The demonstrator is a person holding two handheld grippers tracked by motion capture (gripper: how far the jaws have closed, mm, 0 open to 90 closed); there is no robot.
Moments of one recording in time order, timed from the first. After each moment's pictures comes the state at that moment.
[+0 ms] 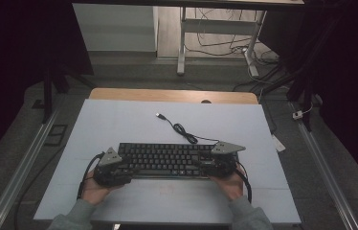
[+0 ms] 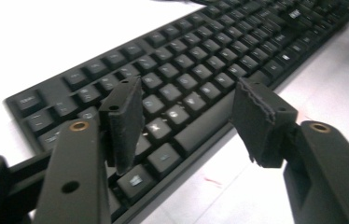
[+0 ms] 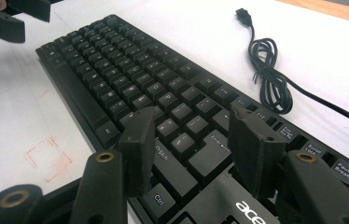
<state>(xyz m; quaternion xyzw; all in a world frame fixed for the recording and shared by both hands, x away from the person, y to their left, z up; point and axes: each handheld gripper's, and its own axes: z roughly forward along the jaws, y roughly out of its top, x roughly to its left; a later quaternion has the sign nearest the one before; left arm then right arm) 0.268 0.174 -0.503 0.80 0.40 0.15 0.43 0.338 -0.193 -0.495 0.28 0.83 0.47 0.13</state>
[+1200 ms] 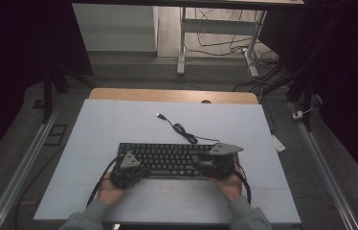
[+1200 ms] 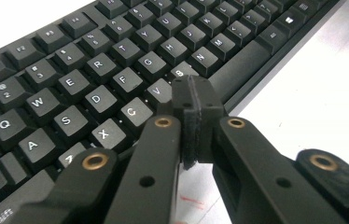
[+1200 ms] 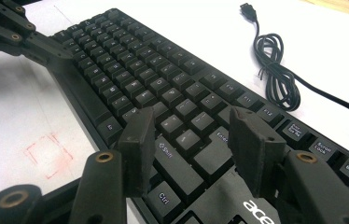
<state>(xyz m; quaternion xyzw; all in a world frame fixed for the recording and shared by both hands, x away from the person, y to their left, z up) 0.281 0.138 -0.527 0.83 0.38 0.13 0.38 0.336 -0.189 -0.498 0.28 0.83 0.46 0.13</state>
